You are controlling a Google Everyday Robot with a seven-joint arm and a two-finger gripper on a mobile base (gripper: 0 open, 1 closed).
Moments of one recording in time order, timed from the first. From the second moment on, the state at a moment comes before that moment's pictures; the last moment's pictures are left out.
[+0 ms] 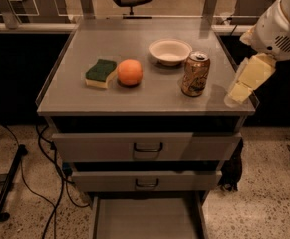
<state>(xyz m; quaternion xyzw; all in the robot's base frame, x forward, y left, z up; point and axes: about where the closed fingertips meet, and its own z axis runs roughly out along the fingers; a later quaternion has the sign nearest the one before) 0.520 -0.203 0.956 -0.55 0.80 0.02 0.22</state>
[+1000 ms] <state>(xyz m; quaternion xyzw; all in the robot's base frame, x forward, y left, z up) 0.580 -0.207 0.917 -0.50 0.82 0.00 0.27</state>
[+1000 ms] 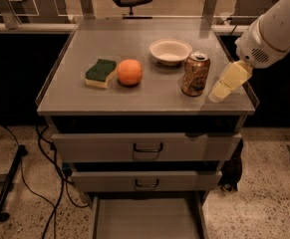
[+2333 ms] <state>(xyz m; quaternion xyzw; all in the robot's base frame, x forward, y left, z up) 0.625 -0.161 0.887 -0.50 0.82 0.04 0.26</state>
